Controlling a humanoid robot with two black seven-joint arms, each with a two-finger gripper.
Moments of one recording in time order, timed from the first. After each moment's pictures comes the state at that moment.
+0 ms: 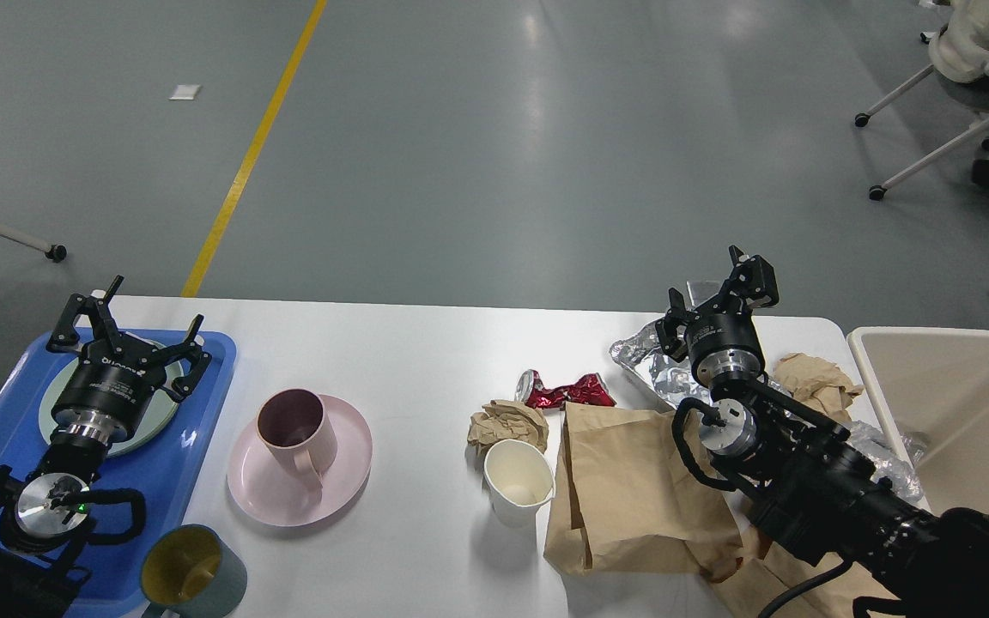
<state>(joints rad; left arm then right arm) -0.34 0.31 -1.26 -0.73 0.07 -0.50 -0.17 0.69 -0.05 0.56 0.56 0.21 -0.04 0.60</state>
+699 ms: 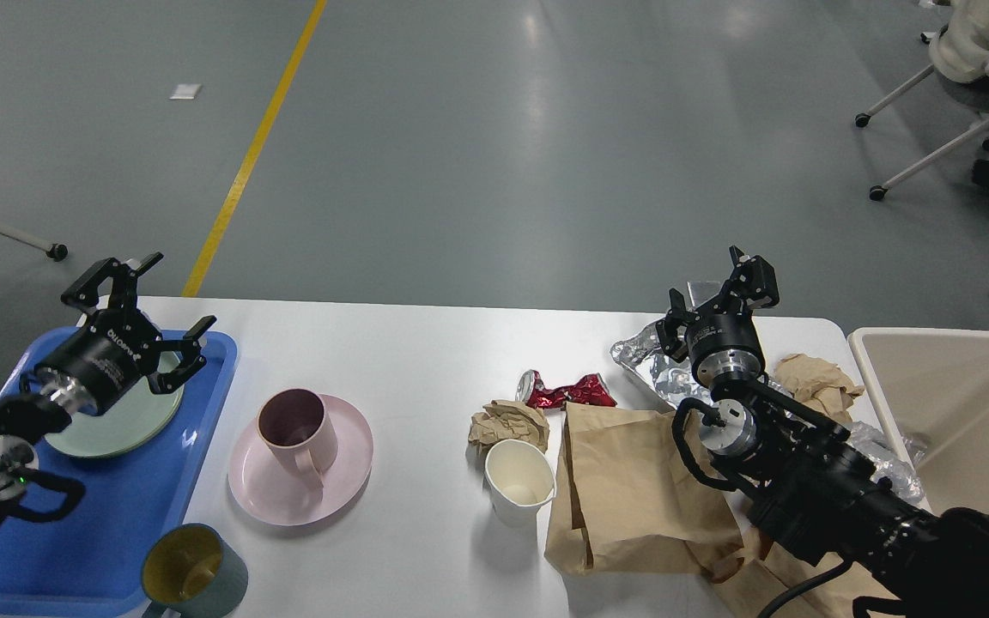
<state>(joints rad) -0.51 0.59 -0.77 -0.77 0.07 -0.55 -0.18 0.69 -0.05 0.56 0.56 0.21 -0.04 0.60</state>
